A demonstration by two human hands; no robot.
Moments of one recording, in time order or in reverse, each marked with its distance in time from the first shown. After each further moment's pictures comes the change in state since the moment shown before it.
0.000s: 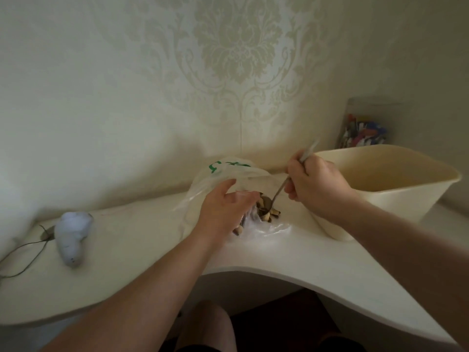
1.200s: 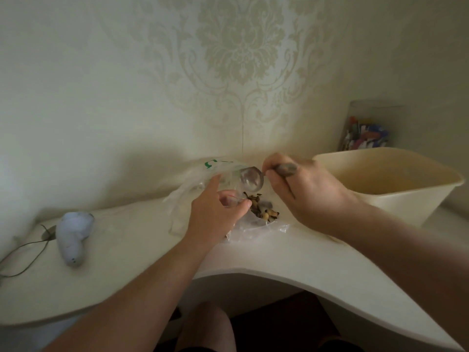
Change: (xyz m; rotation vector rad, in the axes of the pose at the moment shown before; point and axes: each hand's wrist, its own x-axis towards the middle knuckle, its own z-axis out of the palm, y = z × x) left_hand 0.002 -0.006 -0.016 0.290 0.102 0.150; right_hand -0.004 -0.001 0.003 -0.254 0.021 -0.649
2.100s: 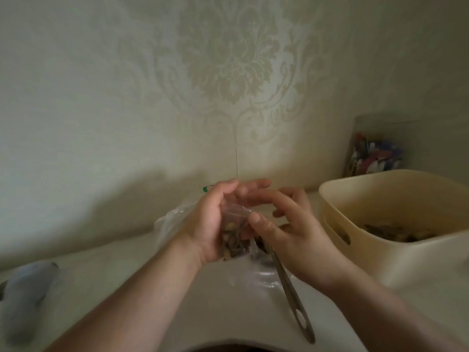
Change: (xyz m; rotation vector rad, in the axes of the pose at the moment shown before) left_hand 0.060 0.047 -0.001 -1.041 -0.761 -0.219; right_hand 0.006 0.025 0.056 0.655 0.045 0.403
